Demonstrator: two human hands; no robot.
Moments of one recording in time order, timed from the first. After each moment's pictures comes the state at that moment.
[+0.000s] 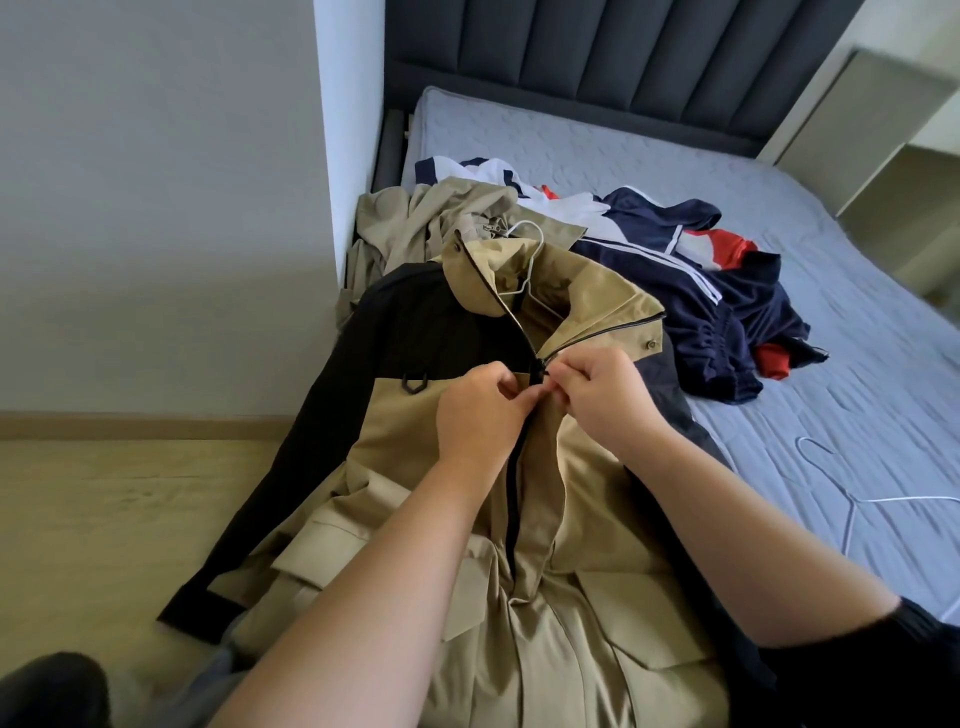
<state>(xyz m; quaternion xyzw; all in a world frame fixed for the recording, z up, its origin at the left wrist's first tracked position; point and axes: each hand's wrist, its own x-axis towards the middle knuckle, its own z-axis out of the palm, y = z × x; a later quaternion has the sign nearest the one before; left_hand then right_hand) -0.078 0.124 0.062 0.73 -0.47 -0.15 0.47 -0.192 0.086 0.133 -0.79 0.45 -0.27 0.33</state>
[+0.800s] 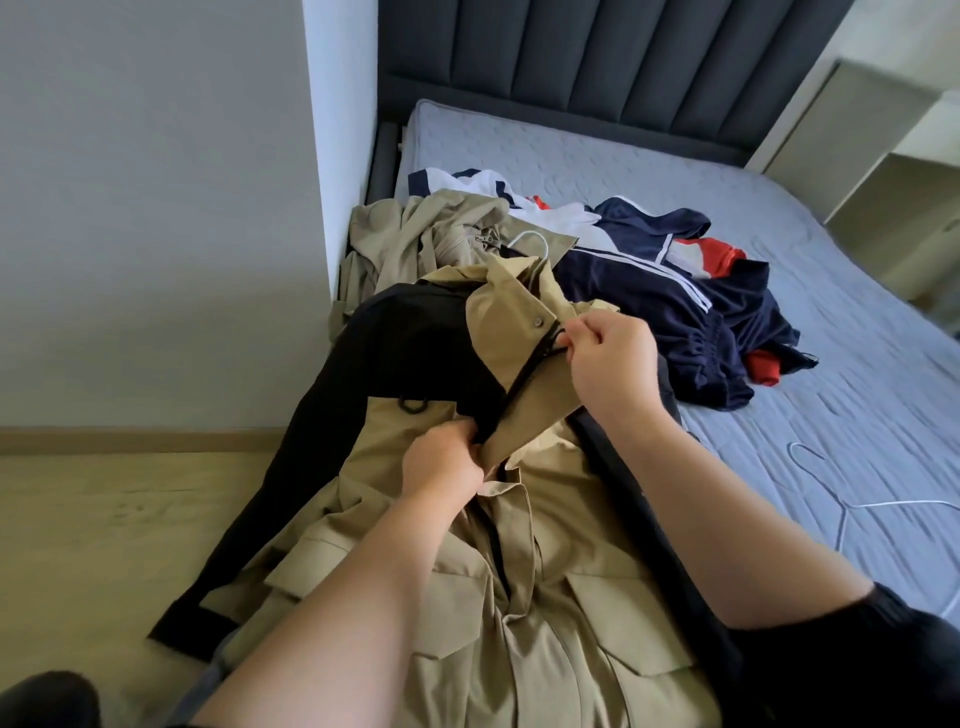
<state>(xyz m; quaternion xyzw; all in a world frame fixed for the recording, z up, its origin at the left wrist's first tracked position) -0.059 0.144 0.024 0.80 -0.50 -0.21 0.26 -0.179 0.077 0.160 -0.72 0.52 -0.39 0.24</state>
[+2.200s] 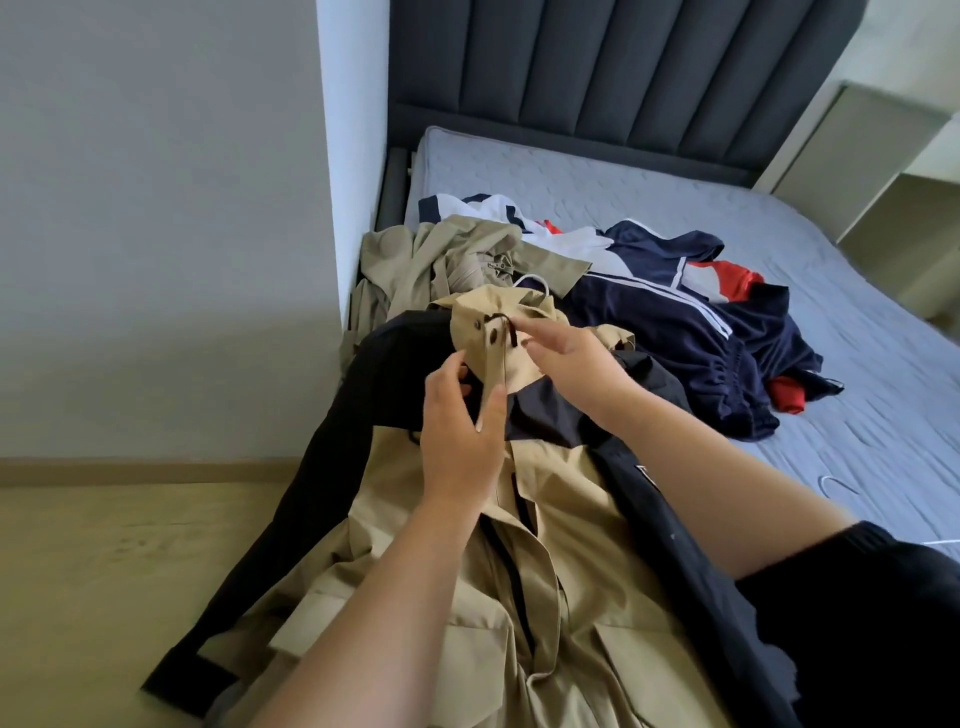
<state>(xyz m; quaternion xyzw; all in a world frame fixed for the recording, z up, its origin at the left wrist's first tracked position) -0.049 0.116 0.060 0.64 -0.41 -0.16 0.63 -0.141 0.023 0.144 -0.80 0.41 -0.24 0.36</state>
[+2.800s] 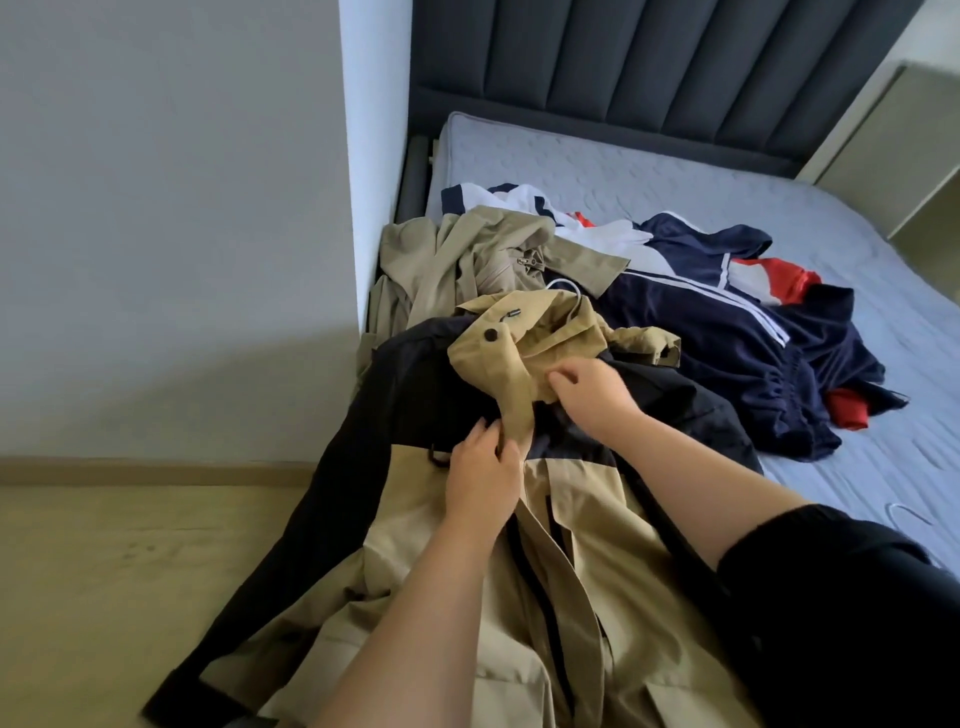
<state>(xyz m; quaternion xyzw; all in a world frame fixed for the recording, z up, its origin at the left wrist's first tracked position) -0.030 0.083 0.005 0.72 -0.42 -0.33 0.45 -0.124 -0.041 0.062 -0.81 0.50 -0.16 0.25</state>
